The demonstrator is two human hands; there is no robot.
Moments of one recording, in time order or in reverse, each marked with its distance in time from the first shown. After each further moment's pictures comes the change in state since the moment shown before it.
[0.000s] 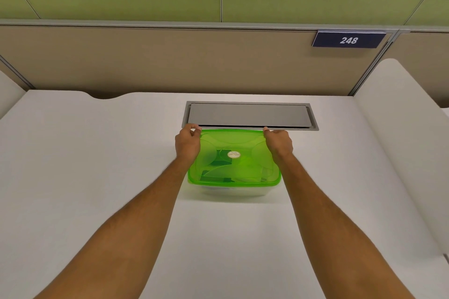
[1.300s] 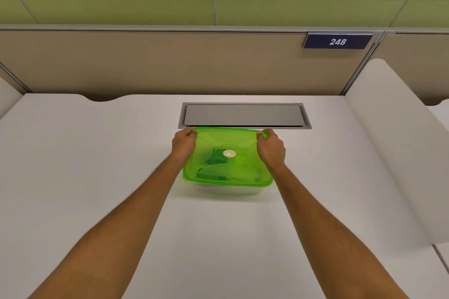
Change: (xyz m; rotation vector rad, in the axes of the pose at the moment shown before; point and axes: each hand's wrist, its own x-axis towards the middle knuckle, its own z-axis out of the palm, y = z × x) left_hand -0.011 0.010 -0.012 -0.194 -0.167 -0.199; right_hand -0.035 0.009 -0.005 -0.175 0.036 -0.197
